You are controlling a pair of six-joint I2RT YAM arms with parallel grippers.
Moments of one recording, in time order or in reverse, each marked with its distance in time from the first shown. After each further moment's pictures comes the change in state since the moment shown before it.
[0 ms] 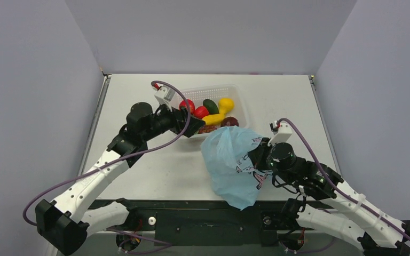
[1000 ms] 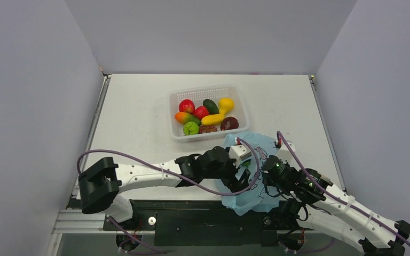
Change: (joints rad) left arm -0.662 0.394 0.000 0.114 -0.135 0.107; right arm 0.016 -0.074 -0.232 -0.252 0.097 0.231
